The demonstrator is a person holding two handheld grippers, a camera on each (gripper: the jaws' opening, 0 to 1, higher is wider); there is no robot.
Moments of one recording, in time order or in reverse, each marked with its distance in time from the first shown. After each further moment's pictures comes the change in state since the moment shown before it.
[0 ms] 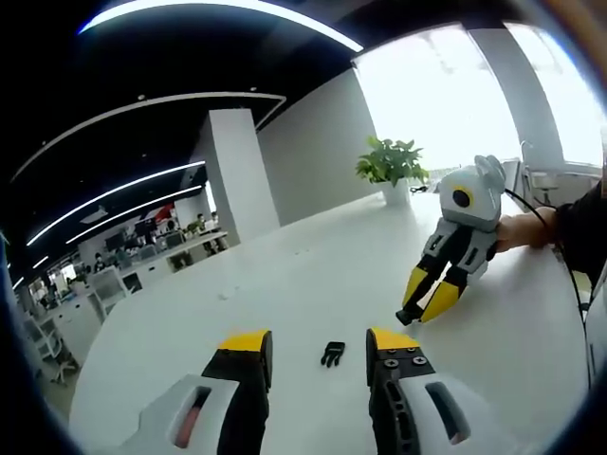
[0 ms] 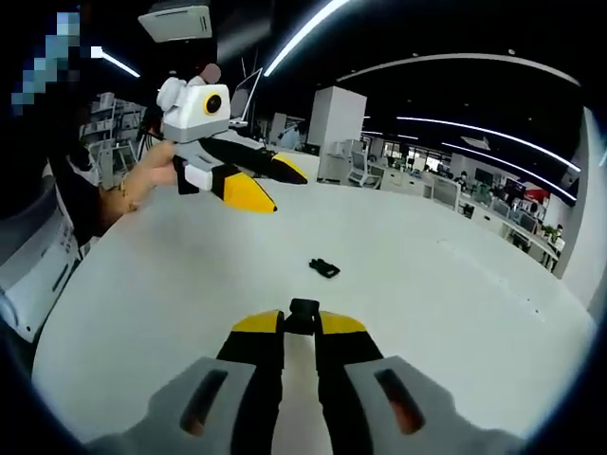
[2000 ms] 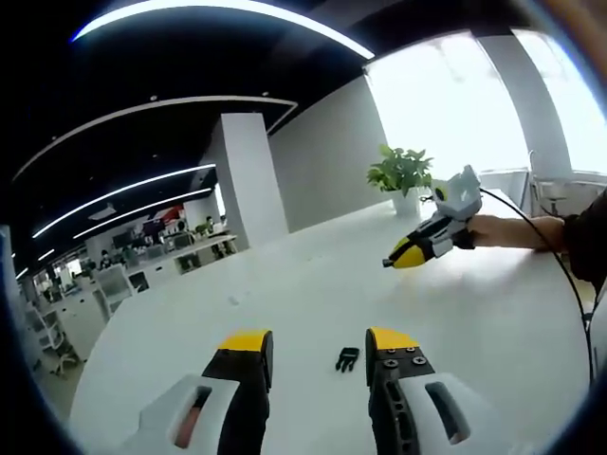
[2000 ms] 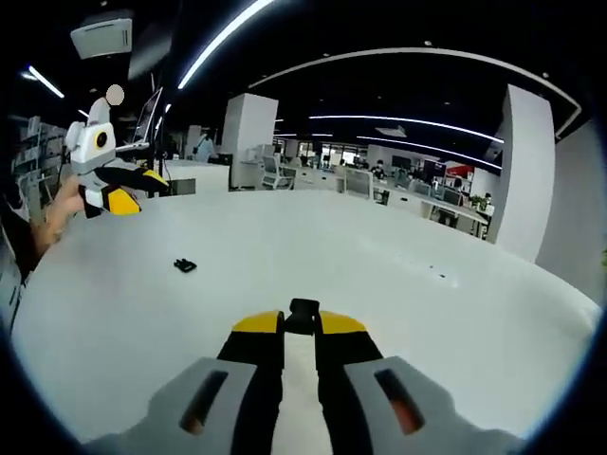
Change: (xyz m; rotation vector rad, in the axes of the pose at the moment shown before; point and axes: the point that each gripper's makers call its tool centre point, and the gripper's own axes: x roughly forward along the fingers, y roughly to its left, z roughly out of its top) left arm -0.004 0.020 0.013 -0.034 -0.035 0.033; right arm -0.057 -0.121 -0.019 0.139 -0.012 -0.371
